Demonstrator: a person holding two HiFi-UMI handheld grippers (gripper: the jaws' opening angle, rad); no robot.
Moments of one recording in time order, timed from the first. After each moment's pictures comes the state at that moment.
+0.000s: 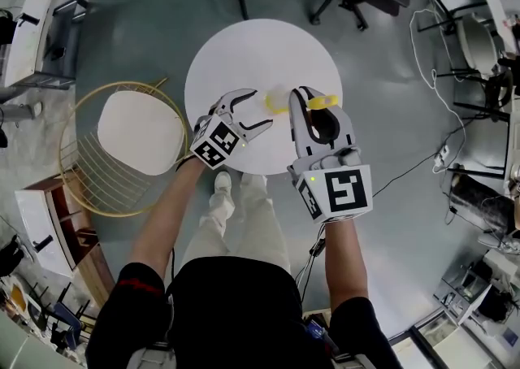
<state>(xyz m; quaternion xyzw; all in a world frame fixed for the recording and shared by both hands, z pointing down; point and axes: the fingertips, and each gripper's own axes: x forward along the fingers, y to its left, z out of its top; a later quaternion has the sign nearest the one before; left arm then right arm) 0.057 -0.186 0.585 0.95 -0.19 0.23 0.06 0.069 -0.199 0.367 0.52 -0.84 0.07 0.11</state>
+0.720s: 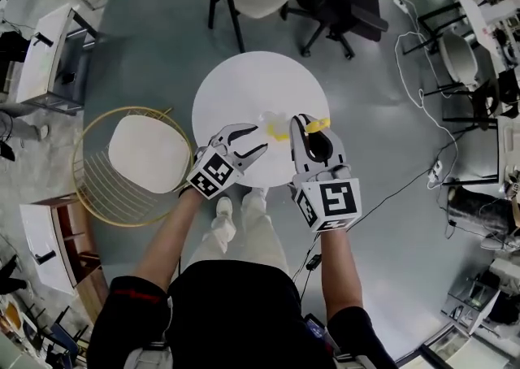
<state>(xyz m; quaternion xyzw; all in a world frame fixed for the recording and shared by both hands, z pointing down) 0.043 -0.136 0.493 0.96 -0.18 0.19 0.05 0.080 -0.155 0.332 0.55 -0.83 0.07 0.10</state>
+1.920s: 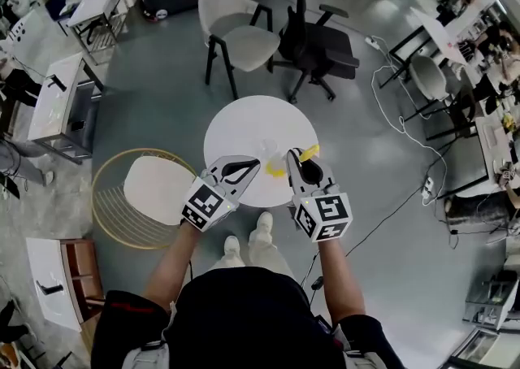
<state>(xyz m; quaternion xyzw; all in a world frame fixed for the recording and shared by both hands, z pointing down) -0.015 -0.068 0.333 0.98 -0.19 0.08 -0.01 0.051 -0.078 0.292 0.57 -0.81 0.08 0.08</state>
